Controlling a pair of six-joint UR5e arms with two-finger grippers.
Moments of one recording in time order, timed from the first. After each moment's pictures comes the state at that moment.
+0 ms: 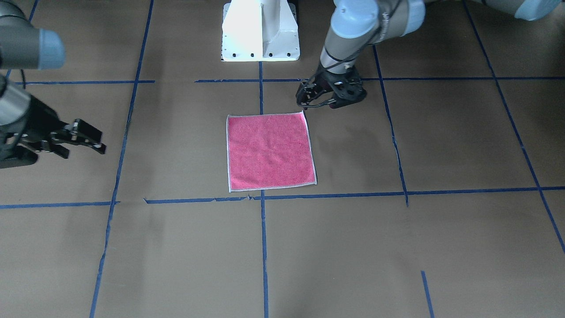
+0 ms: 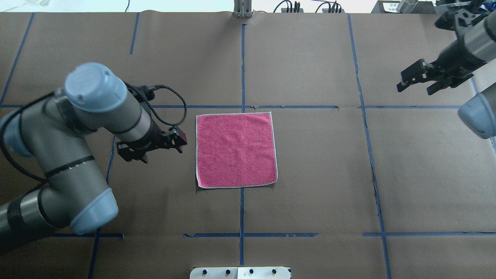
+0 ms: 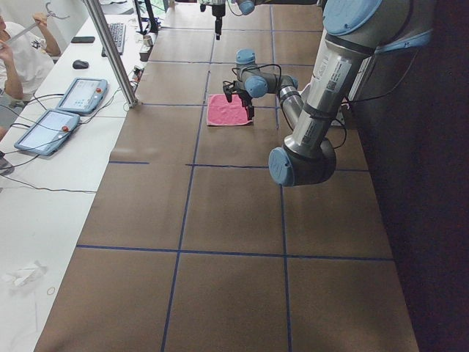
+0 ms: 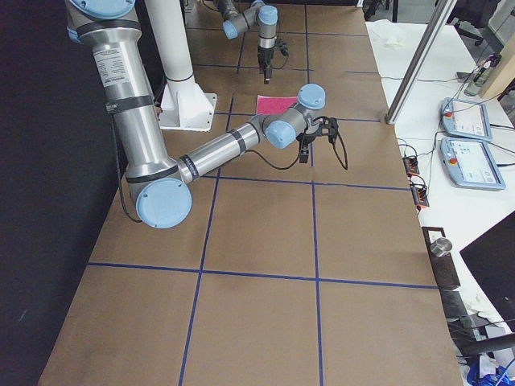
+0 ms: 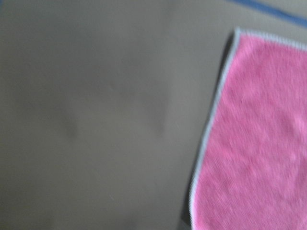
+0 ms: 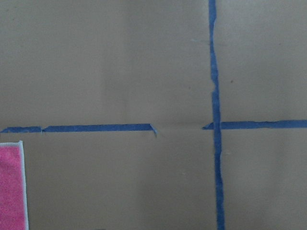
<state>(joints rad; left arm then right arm) -0.47 -2.10 -1.86 -1.54 -1.94 -1.58 0.96 -1.31 1.79 -1.28 2.28 0.99</state>
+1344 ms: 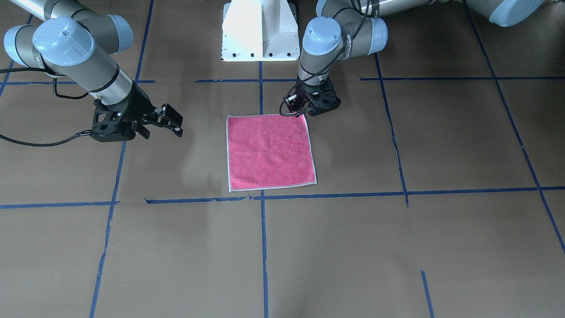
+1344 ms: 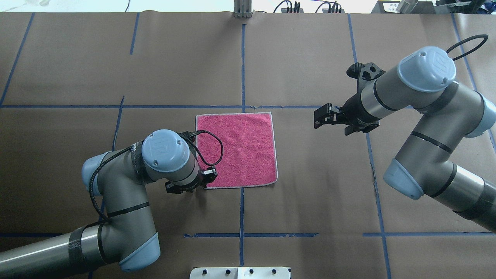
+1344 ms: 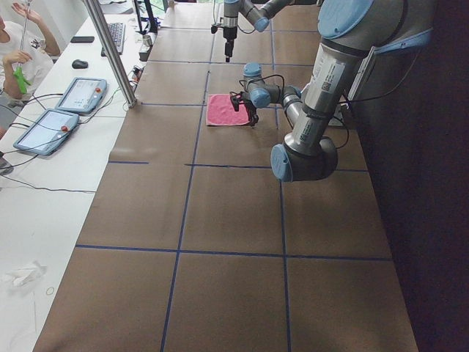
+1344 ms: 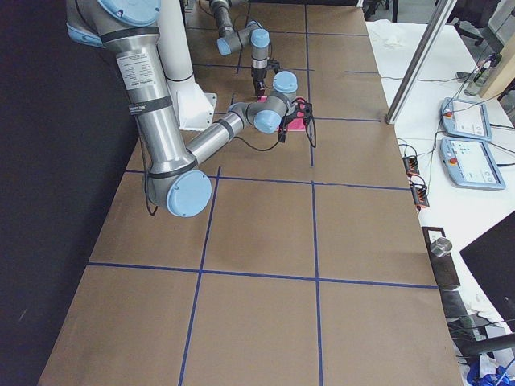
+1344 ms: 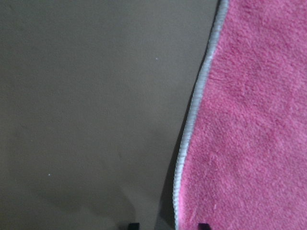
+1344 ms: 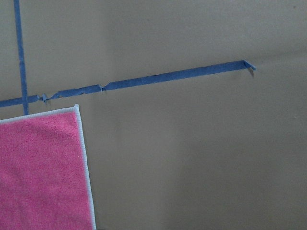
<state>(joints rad) -0.40 -2.12 -1.71 -1.68 -1.87 -1.63 0.76 -1.25 1.82 -1.22 2.14 1.26</state>
